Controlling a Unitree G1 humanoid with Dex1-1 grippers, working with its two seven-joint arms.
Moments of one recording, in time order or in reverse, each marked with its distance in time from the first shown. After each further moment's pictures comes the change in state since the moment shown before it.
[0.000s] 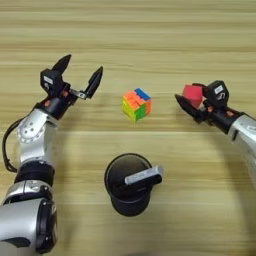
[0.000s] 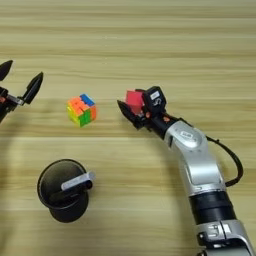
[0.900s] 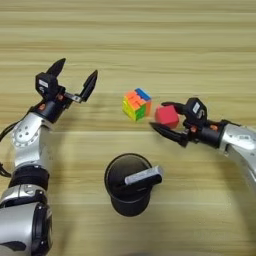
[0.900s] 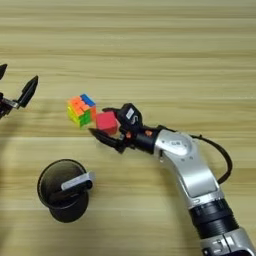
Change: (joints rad) left arm 0.009 0.023 0.001 0.011 0.000 -0.007 0.027; right arm 0.060 -0.062 0.178 -0.065 0.025 -0.027 0.297
